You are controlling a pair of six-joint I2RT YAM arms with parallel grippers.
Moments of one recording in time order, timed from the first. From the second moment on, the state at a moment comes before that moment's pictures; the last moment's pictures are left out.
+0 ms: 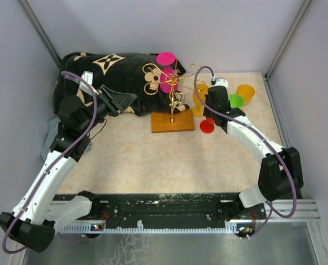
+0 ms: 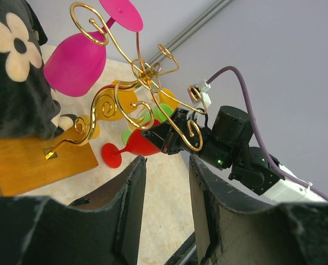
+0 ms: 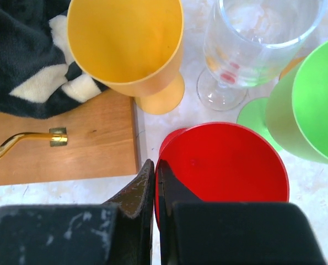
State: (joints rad) left arm -0.39 0.98 1.06 -0.02 0.28 -0.82; right arm 0.38 1.48 1.12 -0.26 0.27 0.32
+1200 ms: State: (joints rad) left arm -0.39 0.84 1.02 -0.07 0.28 -0.89; right arm 0.49 0.68 1.13 -0.20 0.50 0.31
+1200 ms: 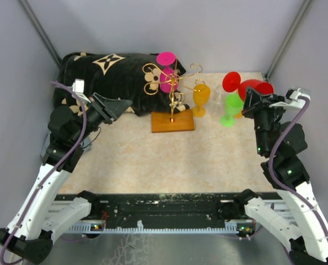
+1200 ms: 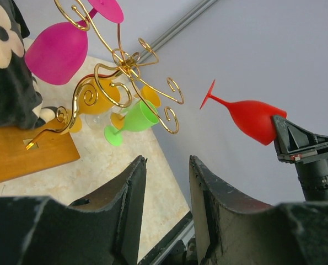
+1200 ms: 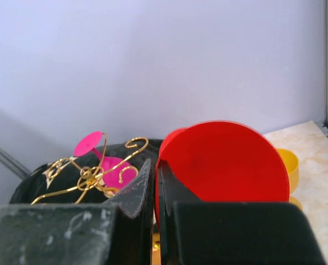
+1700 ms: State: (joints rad) left arm -0.39 0.85 0.98 0.00 0.34 -0.93; right arm 0.49 0.68 0.92 0.36 0.18 0.38
